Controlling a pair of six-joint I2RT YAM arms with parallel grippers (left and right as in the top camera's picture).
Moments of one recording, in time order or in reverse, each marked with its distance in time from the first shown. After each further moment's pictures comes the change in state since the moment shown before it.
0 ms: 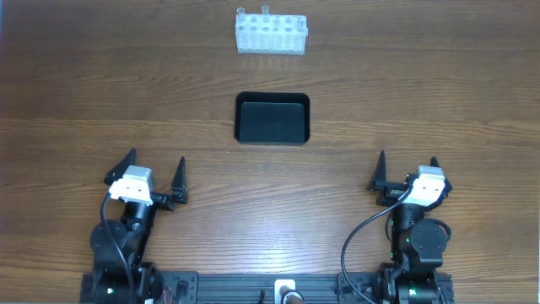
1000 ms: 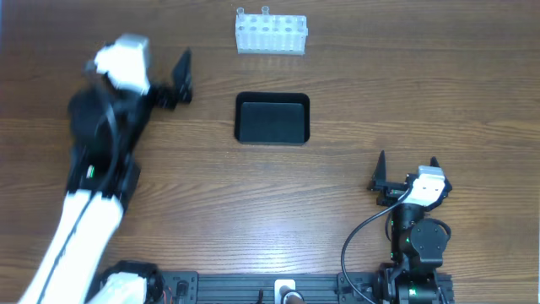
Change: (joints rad) left arm -0.120 1.181 0.875 0.268 -0.013 -0.023; right arm 0.000 0.000 0.000 0.001 0.000 -0.001
